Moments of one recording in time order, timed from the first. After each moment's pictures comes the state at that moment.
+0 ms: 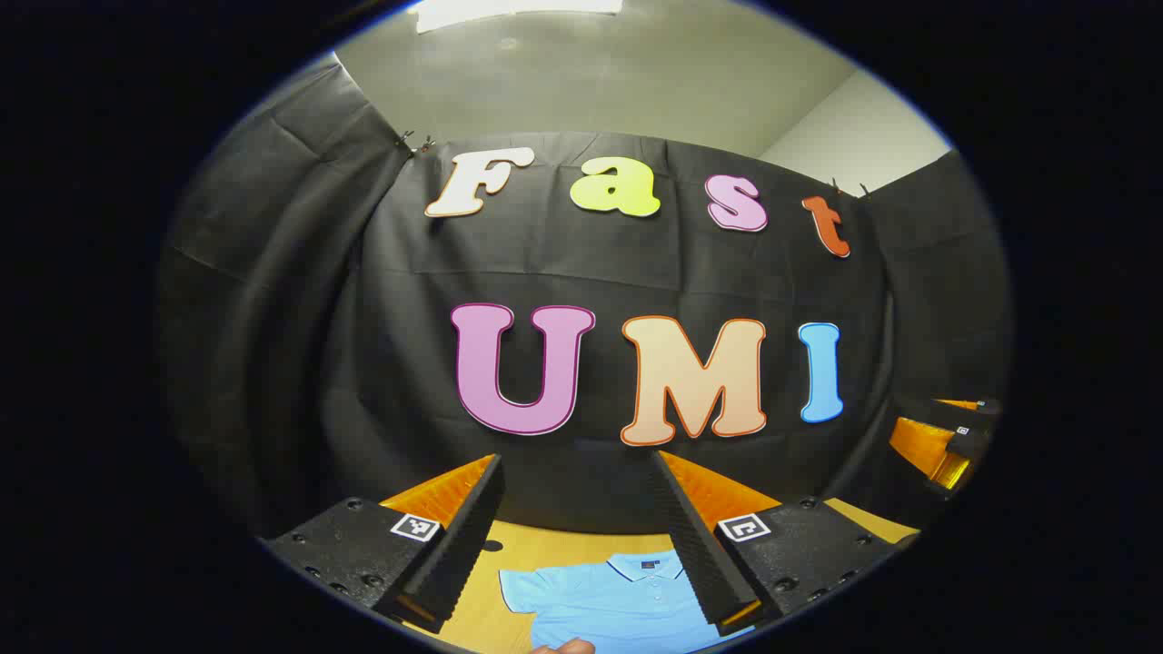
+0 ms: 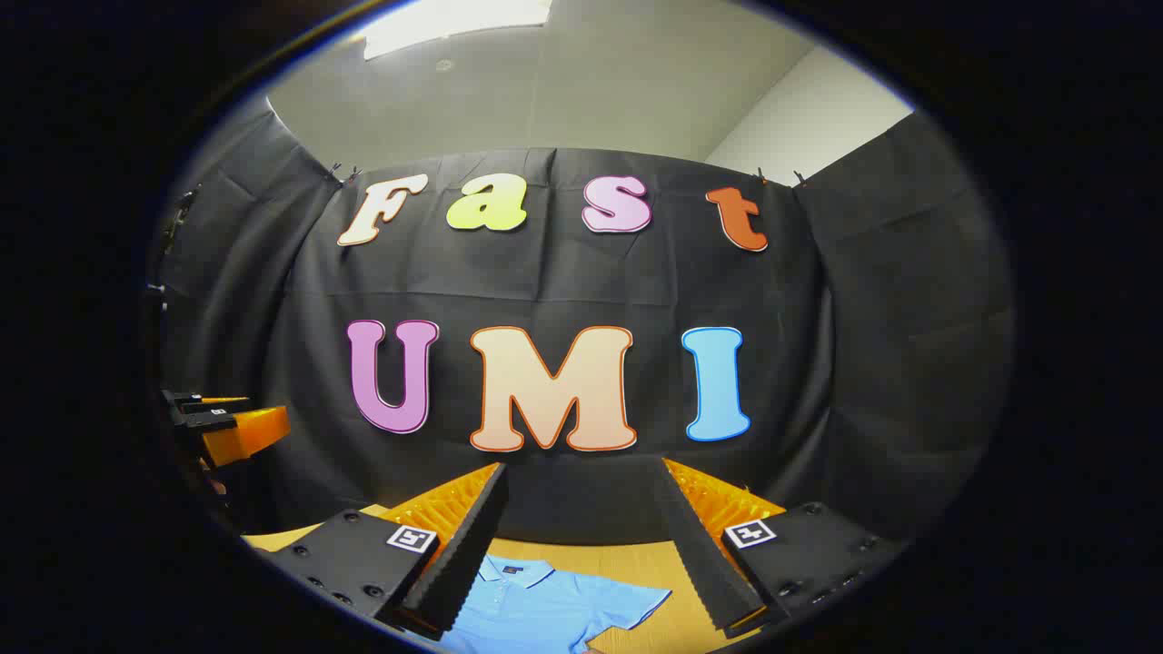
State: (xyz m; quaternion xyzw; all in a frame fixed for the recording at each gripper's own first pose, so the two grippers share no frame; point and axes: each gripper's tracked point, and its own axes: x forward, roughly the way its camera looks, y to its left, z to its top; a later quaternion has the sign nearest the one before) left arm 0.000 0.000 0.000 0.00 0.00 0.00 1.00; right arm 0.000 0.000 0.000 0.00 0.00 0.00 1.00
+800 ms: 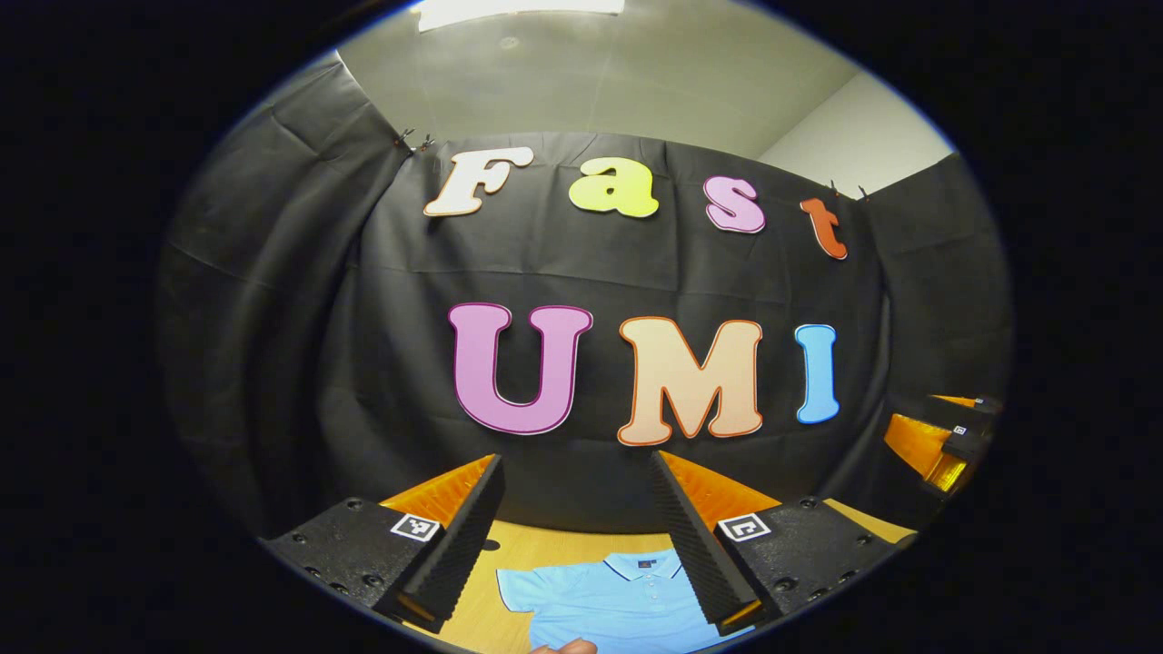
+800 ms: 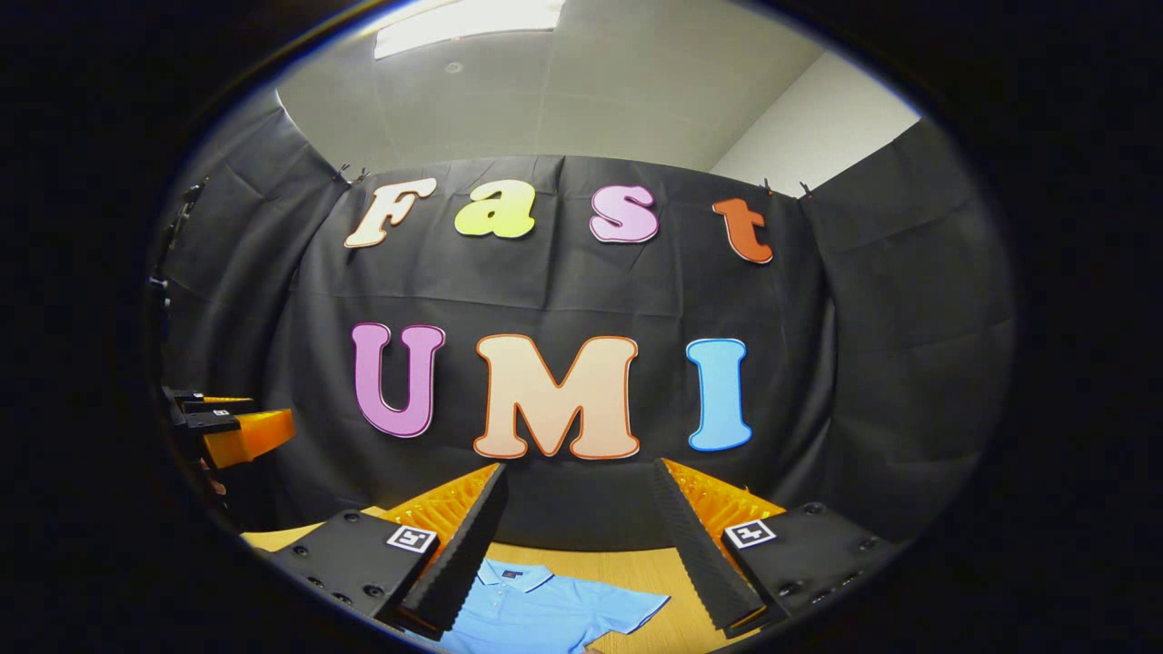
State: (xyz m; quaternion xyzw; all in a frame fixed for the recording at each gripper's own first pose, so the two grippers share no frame) left arm -0.003 0.003 0.007 -0.01 0.00 0.00 1.00; right arm -0.002 0.011 0.010 -0.01 -0.02 0.00 1.00
